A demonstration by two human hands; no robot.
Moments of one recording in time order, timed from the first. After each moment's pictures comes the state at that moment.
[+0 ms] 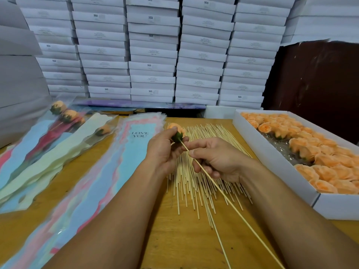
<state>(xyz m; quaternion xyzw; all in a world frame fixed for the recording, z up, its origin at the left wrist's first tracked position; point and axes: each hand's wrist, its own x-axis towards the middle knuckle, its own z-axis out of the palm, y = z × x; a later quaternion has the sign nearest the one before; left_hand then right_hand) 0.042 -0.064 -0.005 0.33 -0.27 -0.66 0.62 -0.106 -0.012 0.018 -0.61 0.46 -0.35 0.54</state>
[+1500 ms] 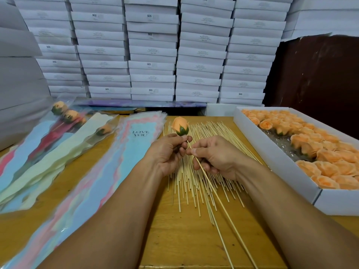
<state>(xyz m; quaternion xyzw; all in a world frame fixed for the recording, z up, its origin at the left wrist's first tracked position) 0.048 -0.062 -0.006 0.33 -0.33 -0.72 0.51 -0.104 -0.019 0.008 -0.60 0.51 -0.38 0.48</state>
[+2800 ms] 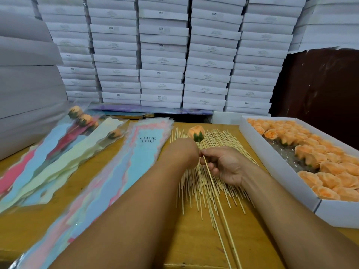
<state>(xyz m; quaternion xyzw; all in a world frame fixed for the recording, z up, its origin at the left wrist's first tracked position) 0.019 -0.055 0.025 0.66 -0.75 -0.04 0.07 -0.118 -0.033 0.002 -0.46 0.47 -0.42 0.62</state>
